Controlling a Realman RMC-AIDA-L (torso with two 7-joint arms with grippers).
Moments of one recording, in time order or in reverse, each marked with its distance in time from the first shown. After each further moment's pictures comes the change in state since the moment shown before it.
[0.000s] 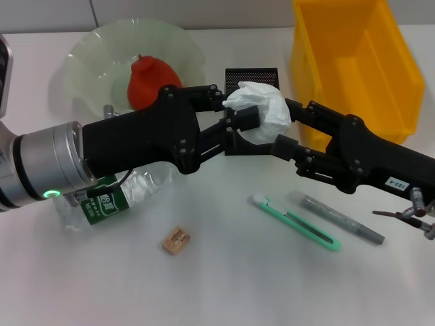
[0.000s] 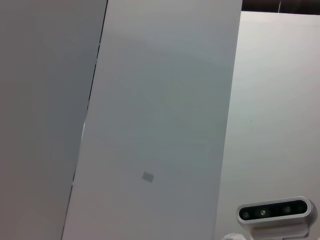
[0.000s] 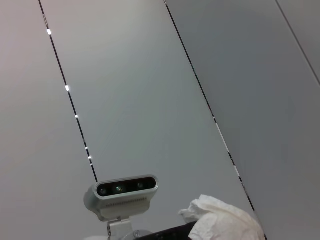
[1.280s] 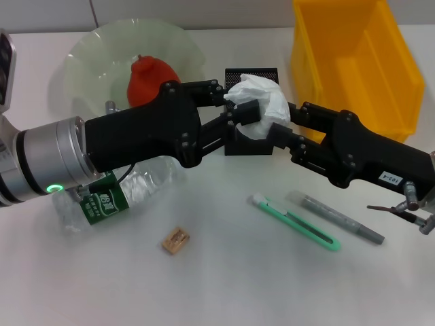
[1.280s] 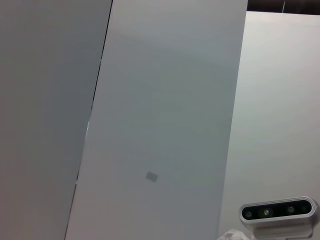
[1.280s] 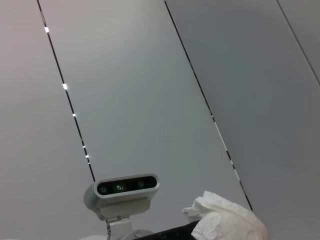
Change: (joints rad) left arm -0.024 0.001 -0.010 -0.029 -0.001 -0.008 0.002; right arm 0.018 0.000 0.004 0.010 0.000 0.017 -0.002
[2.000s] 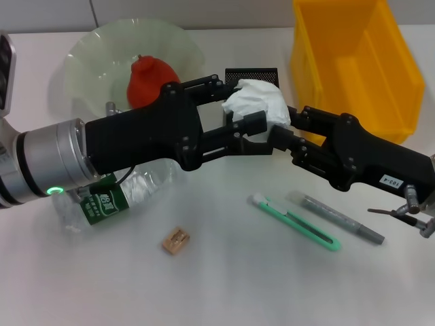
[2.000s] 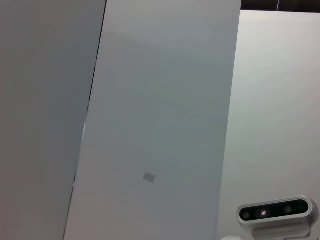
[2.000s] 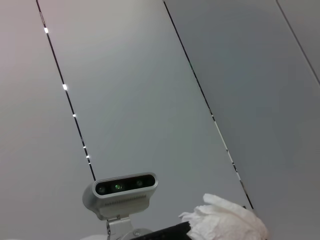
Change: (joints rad) left arm 0.001 -0.001 0.002 0.000 0.002 0.006 0.023; right arm -0.007 0.000 -0.005 0.003 0.000 -0.002 0.000
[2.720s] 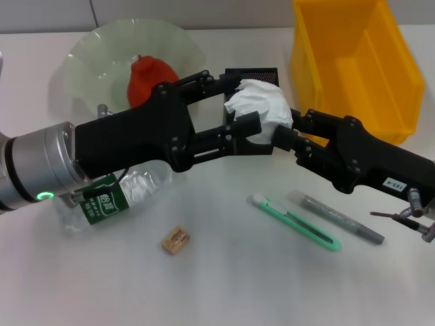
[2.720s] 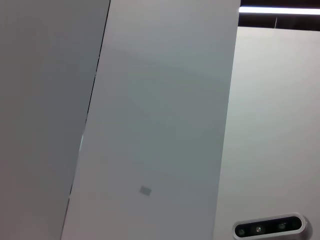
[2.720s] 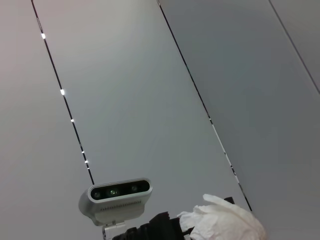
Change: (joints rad) left arm 0.011 0.001 -0.014 -0.025 -0.028 0.052 0.001; right arm -0.011 0.000 0.009 0.010 0.000 -0.008 0.000
